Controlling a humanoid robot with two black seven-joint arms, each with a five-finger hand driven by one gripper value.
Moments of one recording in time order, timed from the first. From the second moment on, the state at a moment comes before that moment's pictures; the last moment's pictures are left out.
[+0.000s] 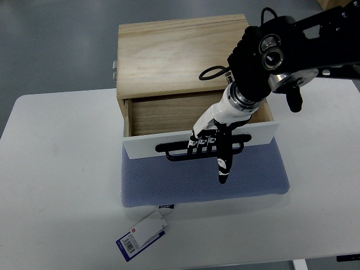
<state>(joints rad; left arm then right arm) -0.07 0.00 -0.08 -0.22 0.00 -0.03 0.12 2.01 -0.36 -0.48 1.58 -0.12 0.49 -0.51</state>
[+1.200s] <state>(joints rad) -0.07 0.00 -0.07 -0.22 0.00 -0.03 0.12 1.76 -0.76 0.06 1.13 -0.08 0.42 -0.36</state>
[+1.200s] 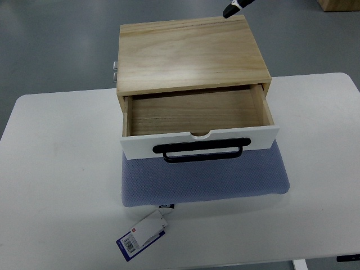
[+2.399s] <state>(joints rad) -0.07 0.00 -0.07 -0.23 0.00 -0.03 0.12 0.76 -0.11 1.44 0.52 -0.07 0.41 0.07</state>
